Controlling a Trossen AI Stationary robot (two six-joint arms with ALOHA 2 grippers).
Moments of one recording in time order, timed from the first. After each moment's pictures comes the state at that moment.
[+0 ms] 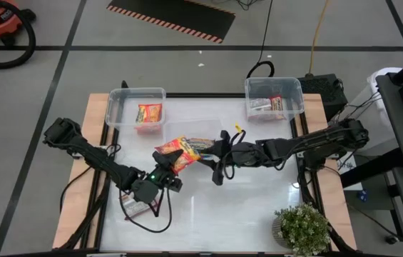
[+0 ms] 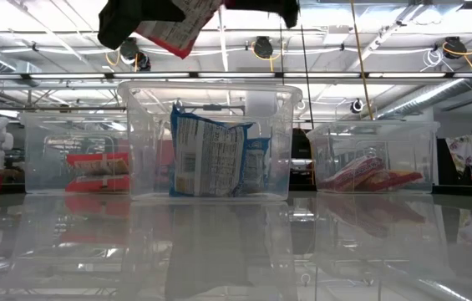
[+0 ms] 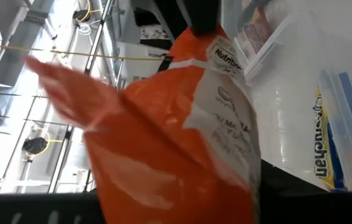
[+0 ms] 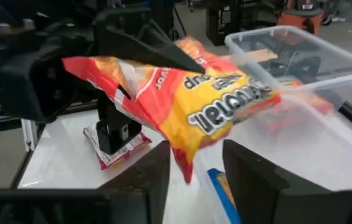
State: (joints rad) left arm -0.55 1.52 0.90 0.37 -1.36 1.09; right arm 0.20 1.49 1.15 -0.02 0.32 0.26
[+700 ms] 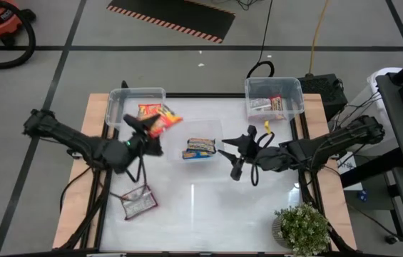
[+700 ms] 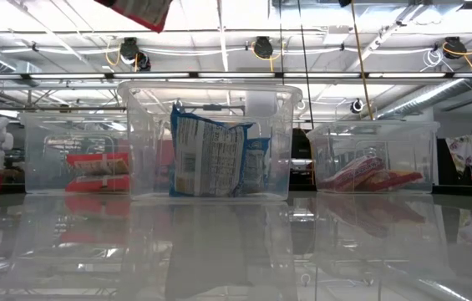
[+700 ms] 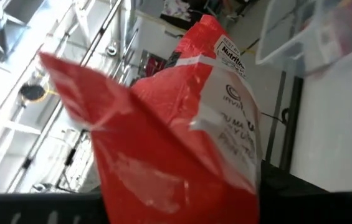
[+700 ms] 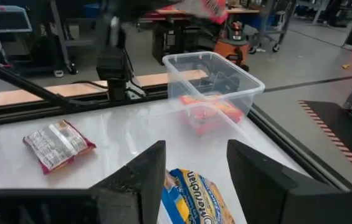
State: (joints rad) left arm -0.39 1.11 0.90 0.18 -1.30 1.07; right arm 0.32 1.25 1.02 -0.13 0.68 0.21
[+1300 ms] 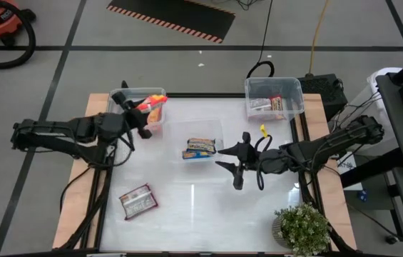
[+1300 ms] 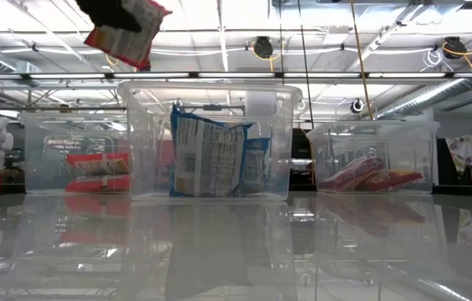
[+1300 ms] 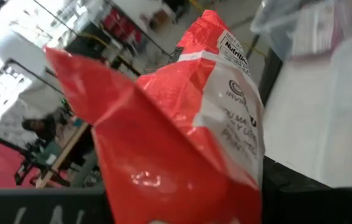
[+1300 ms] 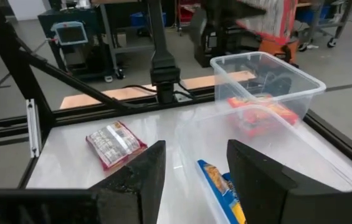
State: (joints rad) left arm -0.04 0.85 0.90 -0.38 -0.90 0.48; right arm 0.34 1.27 1.02 -0.05 0.52 0.25
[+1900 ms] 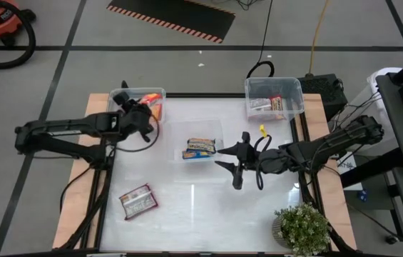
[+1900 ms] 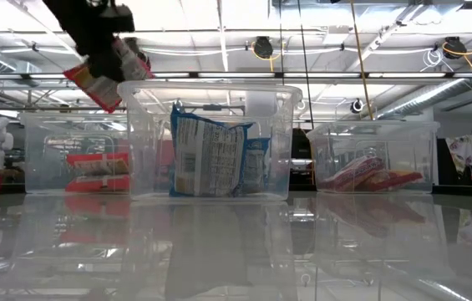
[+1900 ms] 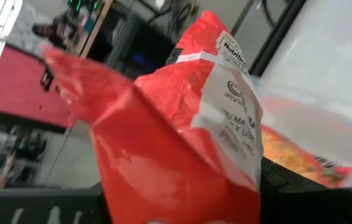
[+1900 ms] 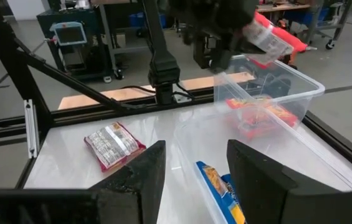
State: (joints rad) left arm 0.16 1.02 0.90 -0.75 -0.97 0.13; right arm 0.33 1.27 1.02 -0.05 0.52 0.24
